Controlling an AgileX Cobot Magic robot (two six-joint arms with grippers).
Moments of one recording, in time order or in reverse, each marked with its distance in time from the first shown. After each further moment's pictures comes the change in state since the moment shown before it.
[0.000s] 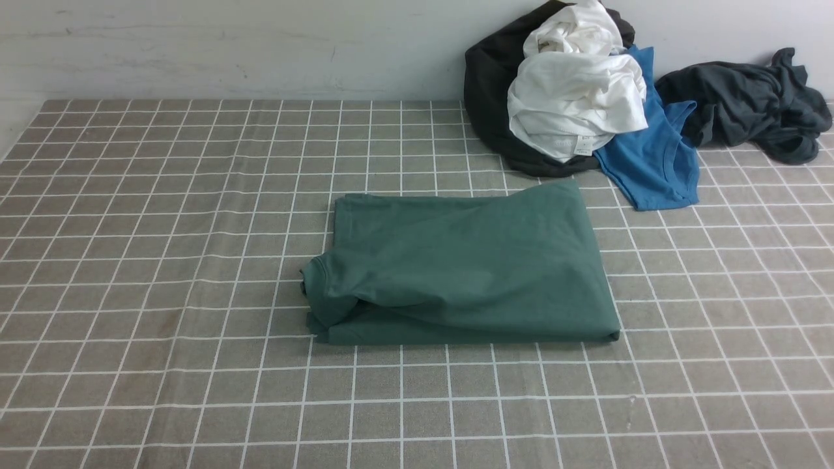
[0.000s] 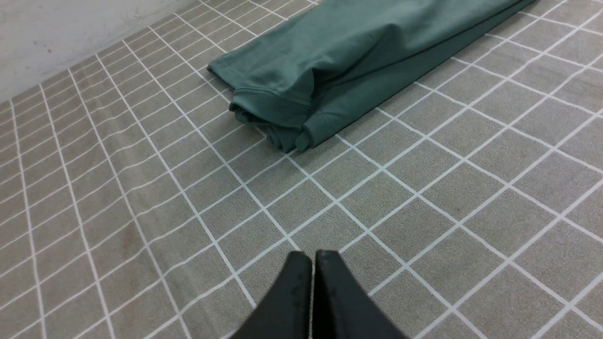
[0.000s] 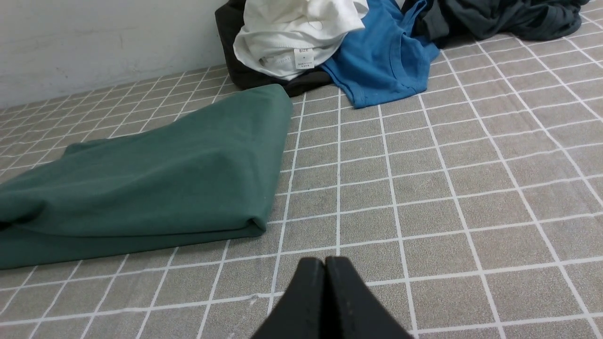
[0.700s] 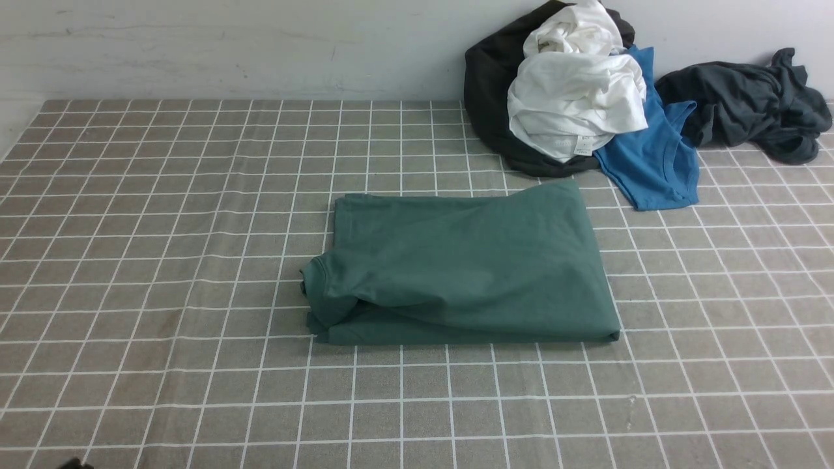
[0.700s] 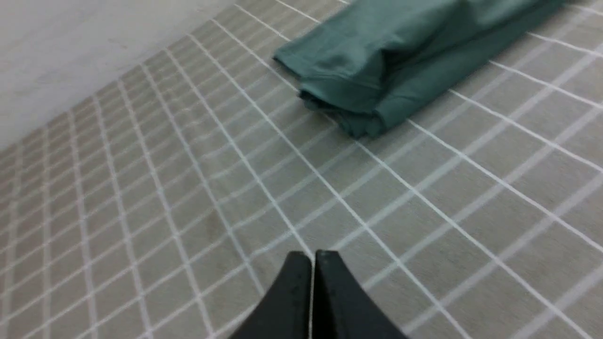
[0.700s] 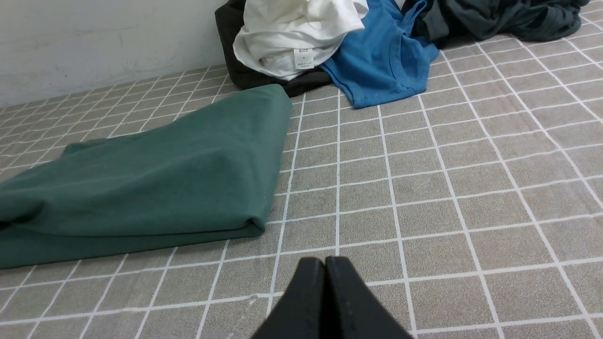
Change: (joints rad) right arm 0.000 0.000 0.000 0.000 0.000 0.000; left arm 0.000 -0.066 0.009 0.282 -0.103 -0.219
